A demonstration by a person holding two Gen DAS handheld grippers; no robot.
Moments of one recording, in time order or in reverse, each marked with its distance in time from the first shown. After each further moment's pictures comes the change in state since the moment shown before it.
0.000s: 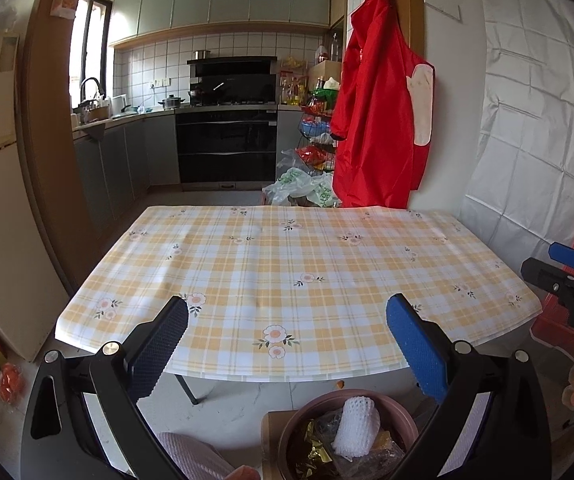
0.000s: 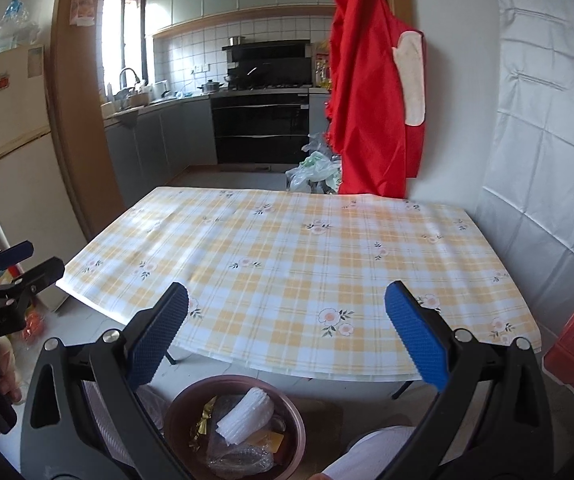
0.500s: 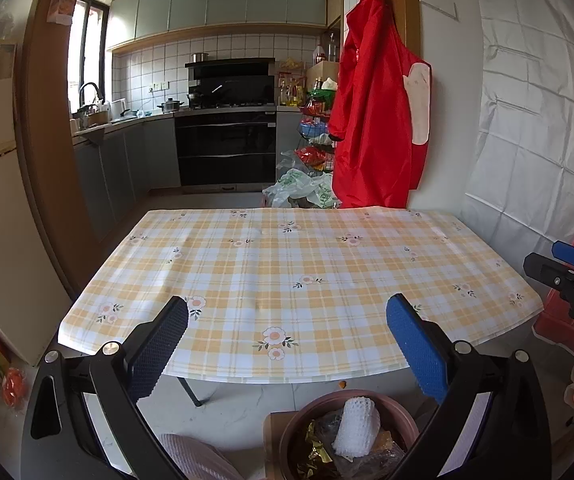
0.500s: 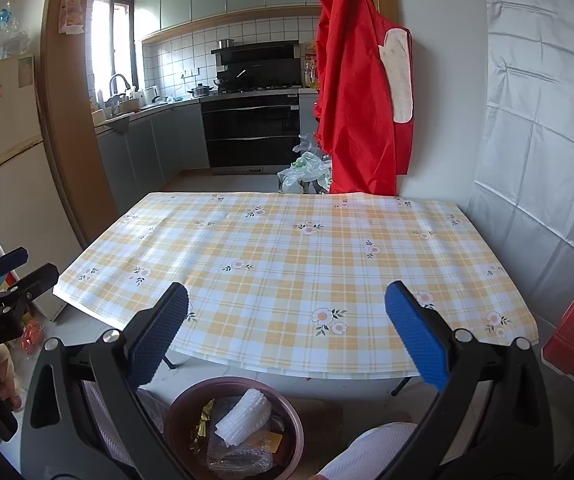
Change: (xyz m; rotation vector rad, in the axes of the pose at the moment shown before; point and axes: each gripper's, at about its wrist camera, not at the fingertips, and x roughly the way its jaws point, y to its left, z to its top) left arm -0.004 -0.005 0.001 0.018 -0.003 0.005; right arm -0.004 -0.007 -0.002 0.027 -0.003 -0.021
